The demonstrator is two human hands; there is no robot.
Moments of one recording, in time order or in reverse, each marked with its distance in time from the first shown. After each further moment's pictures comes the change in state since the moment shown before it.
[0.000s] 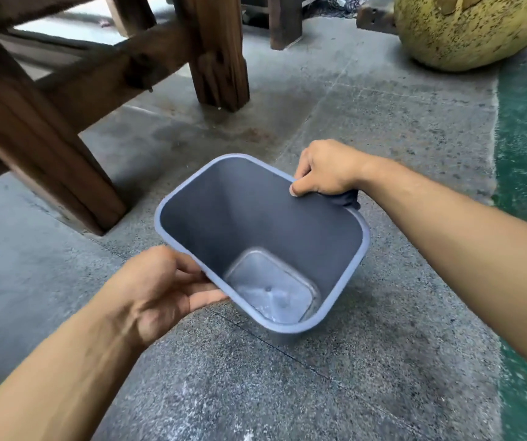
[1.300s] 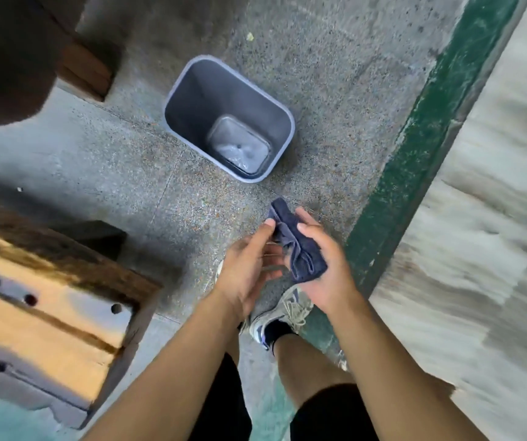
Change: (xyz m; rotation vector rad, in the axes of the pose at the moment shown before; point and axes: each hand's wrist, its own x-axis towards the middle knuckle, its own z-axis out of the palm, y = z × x) left_hand -0.274 0.003 0.098 0.037 0.007 -0.413; right_hand -0.346 -0.179 -0.090 2.108 0.095 1.137
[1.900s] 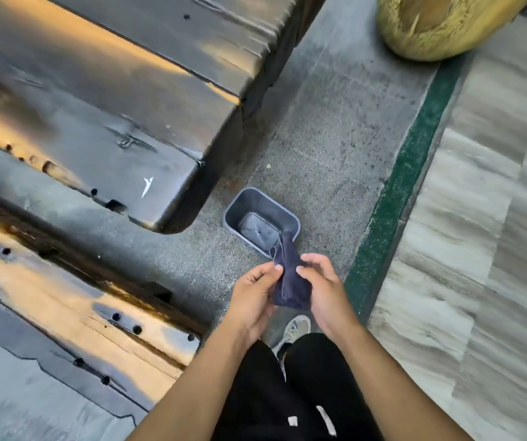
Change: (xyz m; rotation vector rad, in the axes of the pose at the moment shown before) left_hand -0.240 0.154 -0.034 -0.287 -0.240 0.214; right_hand -0.222 -0.036 0.196 -0.582 0.043 -0.376
